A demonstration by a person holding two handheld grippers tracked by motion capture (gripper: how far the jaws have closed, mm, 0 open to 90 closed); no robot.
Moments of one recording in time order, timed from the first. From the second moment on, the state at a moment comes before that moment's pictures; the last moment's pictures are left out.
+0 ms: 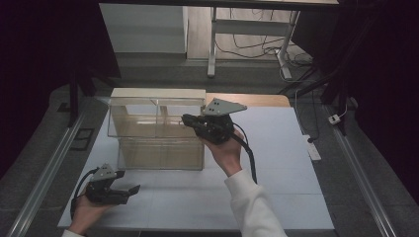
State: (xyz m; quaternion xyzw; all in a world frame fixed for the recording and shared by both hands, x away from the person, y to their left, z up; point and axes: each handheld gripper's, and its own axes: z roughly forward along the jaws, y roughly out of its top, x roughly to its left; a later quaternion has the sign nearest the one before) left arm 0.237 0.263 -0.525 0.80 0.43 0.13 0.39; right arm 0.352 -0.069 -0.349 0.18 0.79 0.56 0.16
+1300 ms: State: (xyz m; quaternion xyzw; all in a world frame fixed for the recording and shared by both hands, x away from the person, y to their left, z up) left arm 0.236 0.262 -0.524 0.80 0.43 0.13 0.40; right arm 0.319 -0.143 -0.370 0.21 0.79 0.54 0.20
